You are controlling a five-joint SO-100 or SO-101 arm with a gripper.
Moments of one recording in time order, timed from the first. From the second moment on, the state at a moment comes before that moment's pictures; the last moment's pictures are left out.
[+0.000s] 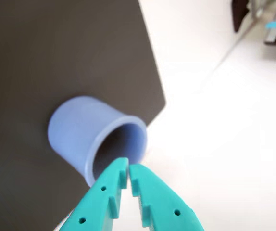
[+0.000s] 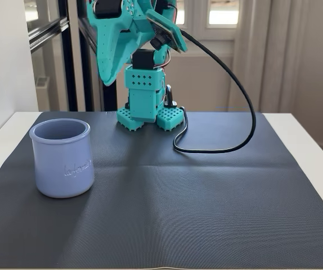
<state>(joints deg) 9.5 157.9 138.8 58.7 7.7</state>
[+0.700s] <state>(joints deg) -2.5 191.6 172.1 58.7 5.4</state>
